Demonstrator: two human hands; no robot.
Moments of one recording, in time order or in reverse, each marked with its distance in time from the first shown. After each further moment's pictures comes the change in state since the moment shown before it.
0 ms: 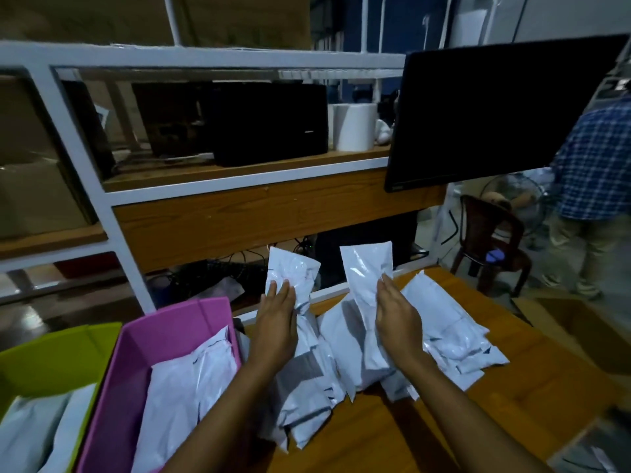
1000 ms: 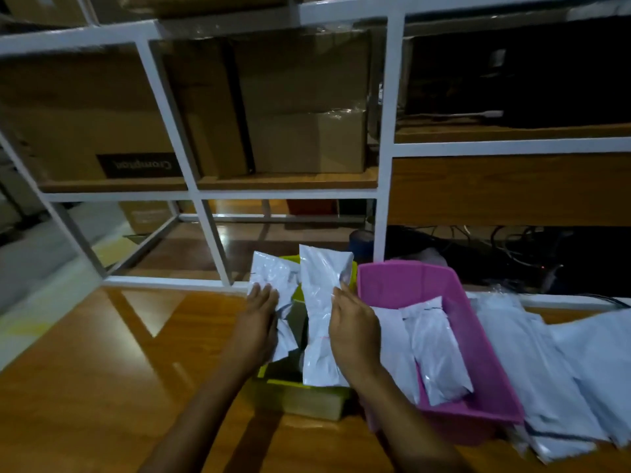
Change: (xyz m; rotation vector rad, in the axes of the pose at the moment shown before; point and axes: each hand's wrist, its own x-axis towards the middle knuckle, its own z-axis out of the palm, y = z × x) left_hand -0.220 -0.257 -0.287 0.345 0.044 -0.460; right_hand -0.161 -0.426 0.159 0.460 -0.384 -0.179
